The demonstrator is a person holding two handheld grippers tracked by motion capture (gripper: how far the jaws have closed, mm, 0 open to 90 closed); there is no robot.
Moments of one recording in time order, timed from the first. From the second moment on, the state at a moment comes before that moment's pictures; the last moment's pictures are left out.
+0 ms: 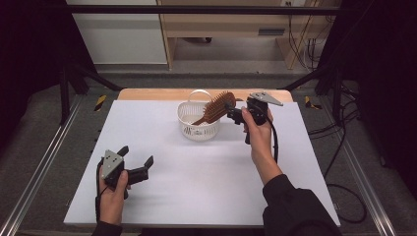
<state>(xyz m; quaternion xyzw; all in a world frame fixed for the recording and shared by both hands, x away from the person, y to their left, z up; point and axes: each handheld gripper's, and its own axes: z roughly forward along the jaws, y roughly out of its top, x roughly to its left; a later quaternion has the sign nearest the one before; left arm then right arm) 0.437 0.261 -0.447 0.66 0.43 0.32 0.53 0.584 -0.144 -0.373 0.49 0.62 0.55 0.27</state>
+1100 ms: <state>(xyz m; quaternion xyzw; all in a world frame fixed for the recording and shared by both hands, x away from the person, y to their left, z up) 0.411 0.287 -0.439 0.64 0.43 0.34 0.54 0.526 -0.190 -0.357 0.42 0.62 0.58 0.32</state>
